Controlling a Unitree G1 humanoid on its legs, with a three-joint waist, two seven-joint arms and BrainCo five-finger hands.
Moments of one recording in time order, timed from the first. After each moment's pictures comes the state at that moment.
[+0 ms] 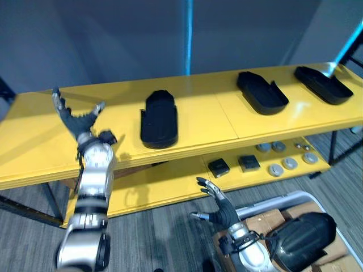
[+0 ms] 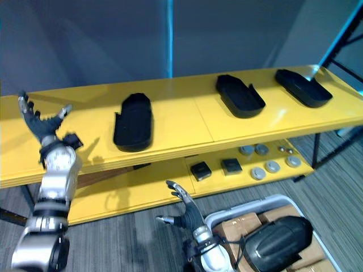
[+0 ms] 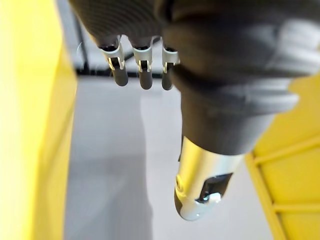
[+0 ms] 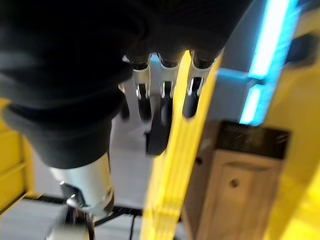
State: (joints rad) left arm -0.40 0.27 0.16 0.08 -0.05 -0.11 0.71; right arm -0.09 -0.22 0.41 0.01 -0.04 -0.25 -0.09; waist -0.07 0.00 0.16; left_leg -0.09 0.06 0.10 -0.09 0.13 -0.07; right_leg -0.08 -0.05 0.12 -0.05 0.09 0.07
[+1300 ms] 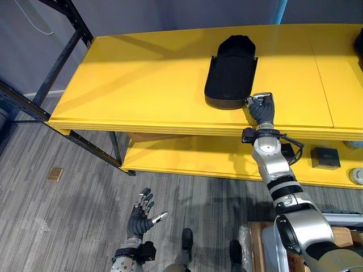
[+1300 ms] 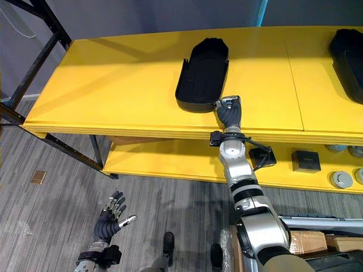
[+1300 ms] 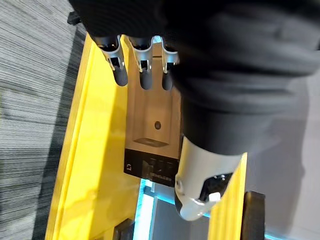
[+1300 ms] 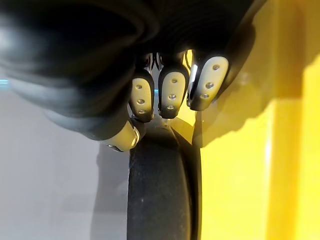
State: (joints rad) left arm 0.23 0.20 -0.22 0.02 -0.37 -0.29 0.14; right arm -1.00 -0.34 0.07 0.74 0.16 -0.20 -0.33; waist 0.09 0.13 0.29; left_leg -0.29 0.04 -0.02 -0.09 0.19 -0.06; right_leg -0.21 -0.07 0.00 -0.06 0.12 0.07
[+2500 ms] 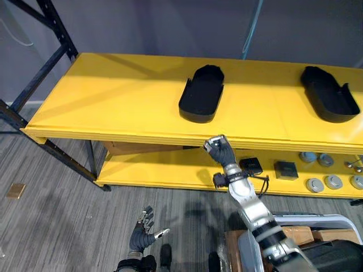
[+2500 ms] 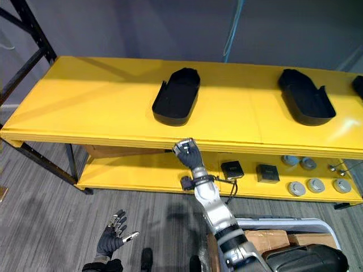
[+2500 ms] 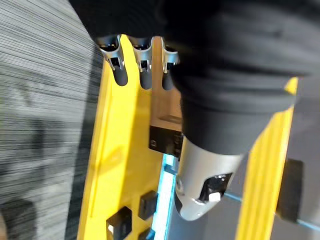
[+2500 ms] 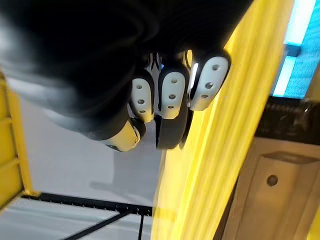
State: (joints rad) left arm 0.27 0.17 -0.23 0.13 -0.29 -0.21 0.13; right arm -0.67 -0.18 0.28 0.41 0.07 -0.19 -0.18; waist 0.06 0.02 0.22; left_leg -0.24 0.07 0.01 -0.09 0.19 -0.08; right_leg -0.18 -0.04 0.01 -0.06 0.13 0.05
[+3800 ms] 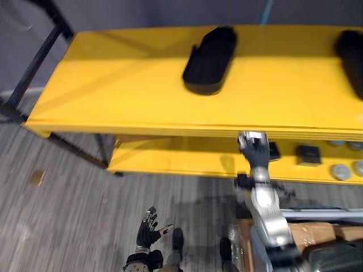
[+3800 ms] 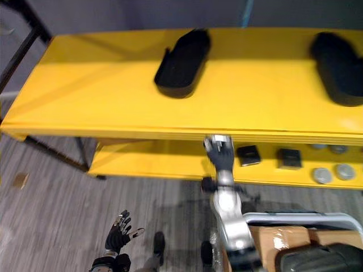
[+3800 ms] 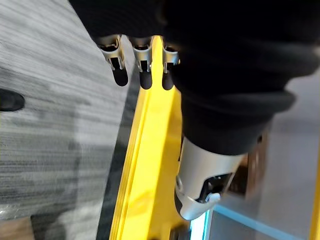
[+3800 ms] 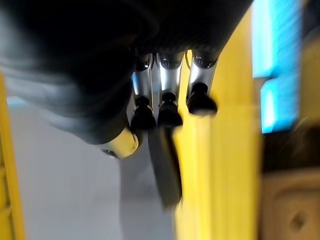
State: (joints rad) left arm 0.20 0.09 -0.16 0.29 -0.23 -0.17 0.17; right arm 0.01 -0.15 0.04 -0.26 0.11 -0.20 -0.24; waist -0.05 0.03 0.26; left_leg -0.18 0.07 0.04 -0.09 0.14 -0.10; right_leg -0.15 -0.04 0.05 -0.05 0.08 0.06
